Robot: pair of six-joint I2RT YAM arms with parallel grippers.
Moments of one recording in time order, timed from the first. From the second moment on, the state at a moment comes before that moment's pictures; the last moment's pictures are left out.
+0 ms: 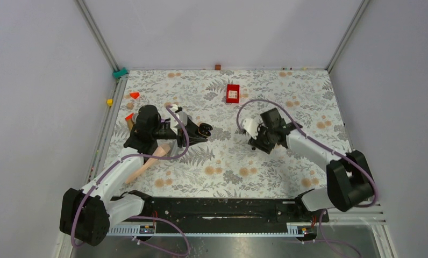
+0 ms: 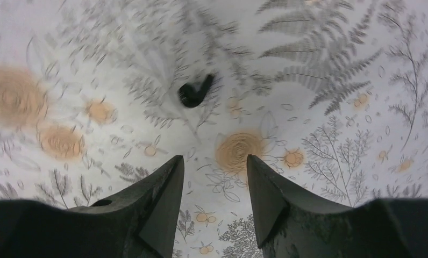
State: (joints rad) left arm -0.35 1.08 0.69 0.21 1.17 0.21; right arm 0.45 1.47 0.92 -0.56 -0.12 -0.64
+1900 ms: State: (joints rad) left arm -0.35 1.05 0.71 0.10 1.17 0.27; right arm 0.53 1.50 0.70 -0.32 -0.25 -1.55
